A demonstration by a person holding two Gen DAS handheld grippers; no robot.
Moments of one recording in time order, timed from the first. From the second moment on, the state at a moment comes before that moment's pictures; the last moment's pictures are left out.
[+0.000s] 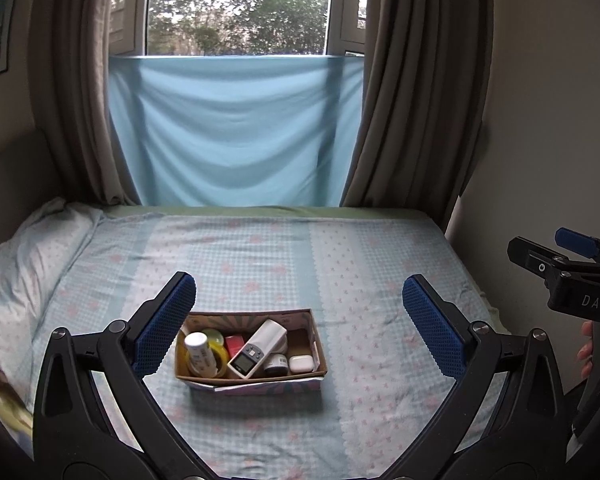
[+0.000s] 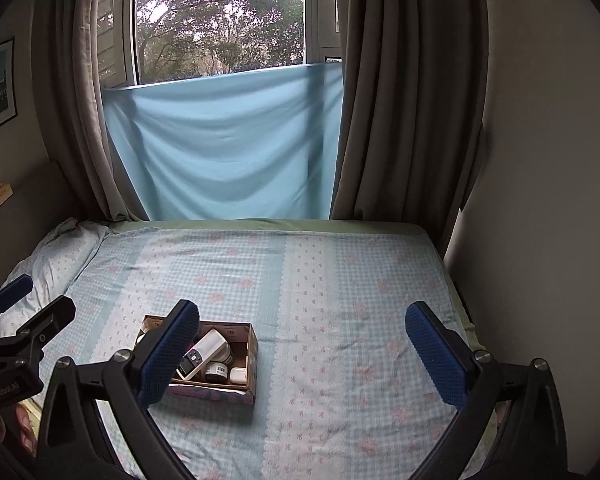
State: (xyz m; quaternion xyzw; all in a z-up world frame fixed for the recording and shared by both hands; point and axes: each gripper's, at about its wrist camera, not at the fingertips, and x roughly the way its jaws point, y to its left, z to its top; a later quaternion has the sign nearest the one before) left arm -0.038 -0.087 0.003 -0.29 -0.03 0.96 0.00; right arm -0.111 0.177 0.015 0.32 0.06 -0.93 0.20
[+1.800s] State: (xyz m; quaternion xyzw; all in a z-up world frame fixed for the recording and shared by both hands) left arm -0.030 -0.090 0.007 -0.25 0.00 0.97 -0.04; right arm -0.115 0.178 0.015 0.32 0.05 -0.93 0.18
